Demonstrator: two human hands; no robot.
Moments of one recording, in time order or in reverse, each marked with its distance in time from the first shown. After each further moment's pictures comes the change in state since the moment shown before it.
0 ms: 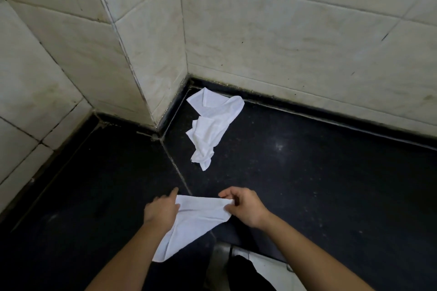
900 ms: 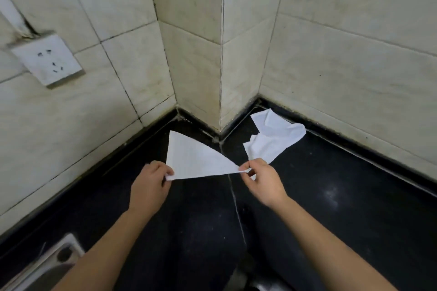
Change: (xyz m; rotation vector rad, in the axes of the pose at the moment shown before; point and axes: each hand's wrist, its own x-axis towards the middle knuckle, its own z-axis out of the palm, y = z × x) left_hand -0.110 -0.110 -0.082 -0.327 0.826 -0.060; right_hand 0.037 -0.117 -0.006 -0.262 0.188 -0.500
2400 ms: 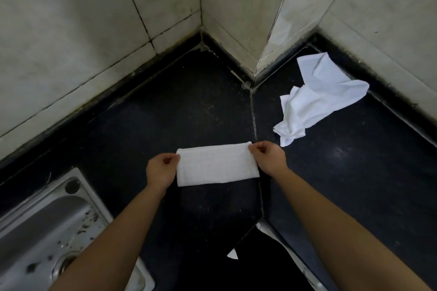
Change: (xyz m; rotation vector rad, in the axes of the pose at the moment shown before) left_hand -0.068 -0.051 0.112 -0.569 -0.183 -1.169; right_hand 0.038 0.065 0.129 0.096 -0.264 0.544
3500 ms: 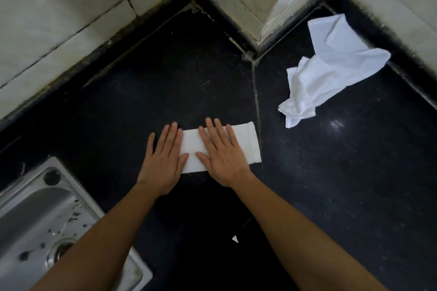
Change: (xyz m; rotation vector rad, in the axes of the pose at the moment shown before) left_hand 0.016 -0.050 0.008 1.078 -0.131 0.872; right_hand -0.025 -0.009 0.107 -0.882 -0.084 -0.724
